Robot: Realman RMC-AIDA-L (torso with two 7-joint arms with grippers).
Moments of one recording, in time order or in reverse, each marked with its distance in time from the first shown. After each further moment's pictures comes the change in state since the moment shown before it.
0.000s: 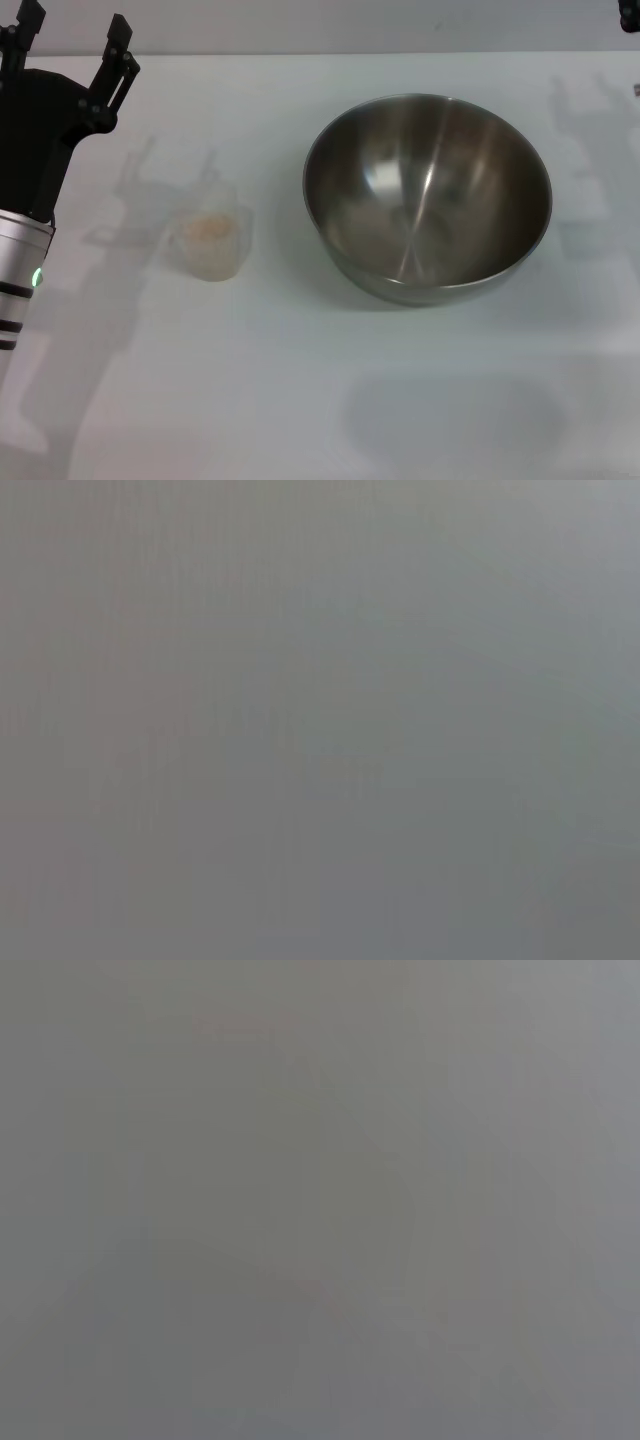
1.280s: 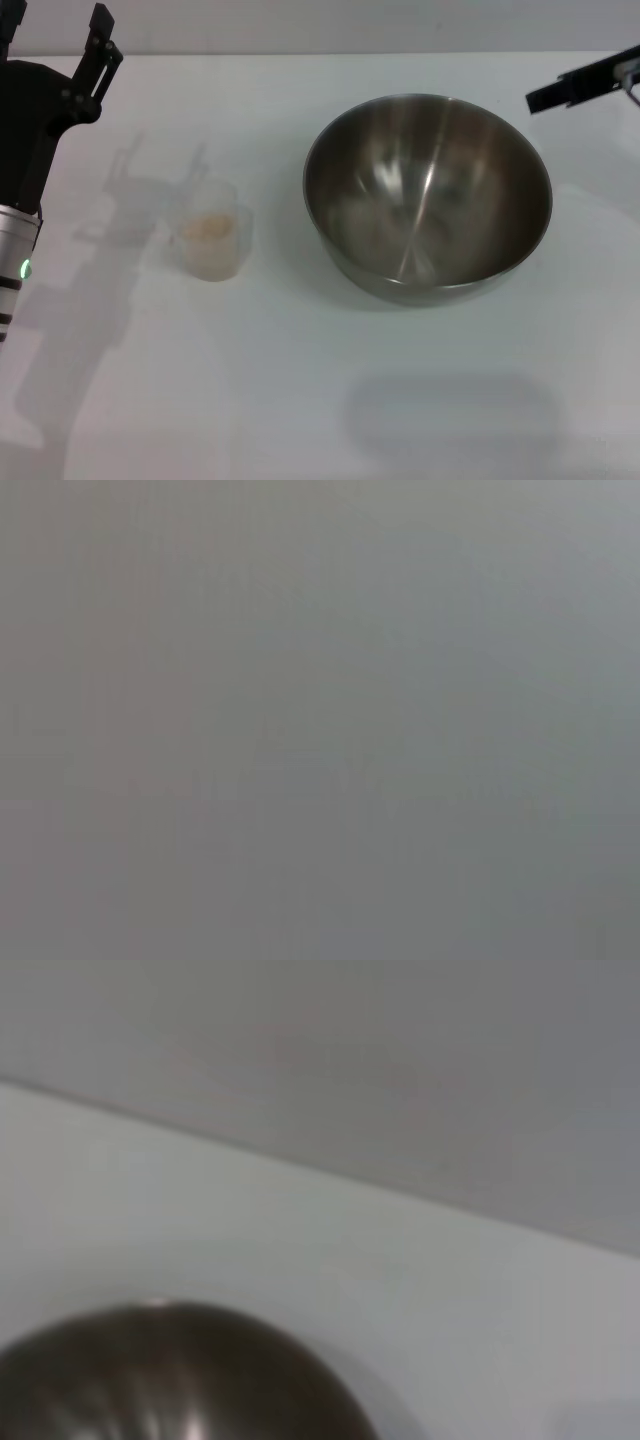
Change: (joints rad) left arm -0.008 0.004 -0.027 0.008 -0.006 0.001 -0.001; right arm 0.159 -0.032 0.515 -1.042 0.104 2.535 0.075
